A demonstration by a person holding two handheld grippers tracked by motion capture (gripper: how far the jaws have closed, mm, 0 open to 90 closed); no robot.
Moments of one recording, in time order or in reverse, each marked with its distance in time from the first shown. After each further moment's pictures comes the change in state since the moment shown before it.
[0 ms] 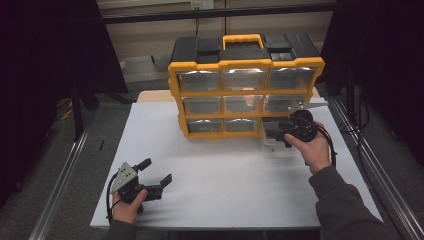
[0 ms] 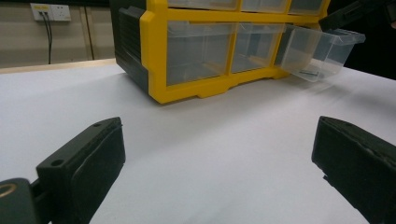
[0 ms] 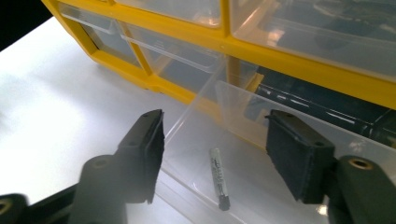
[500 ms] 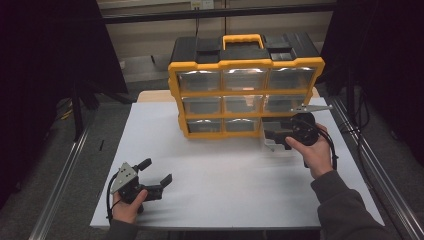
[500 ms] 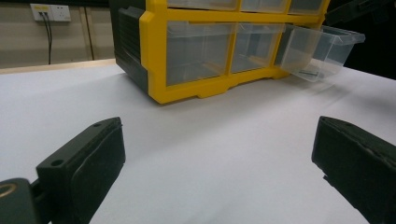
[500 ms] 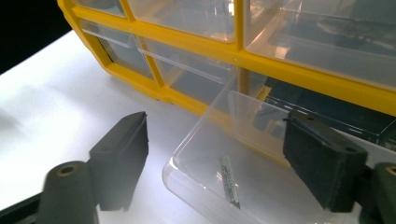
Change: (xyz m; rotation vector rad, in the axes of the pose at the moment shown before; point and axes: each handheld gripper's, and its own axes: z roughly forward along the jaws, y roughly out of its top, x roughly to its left) left arm -0.001 0.000 -0.001 0.008 -0.007 0.016; right arm 0.006 -0.006 -0.009 -0.077 0.028 -0.010
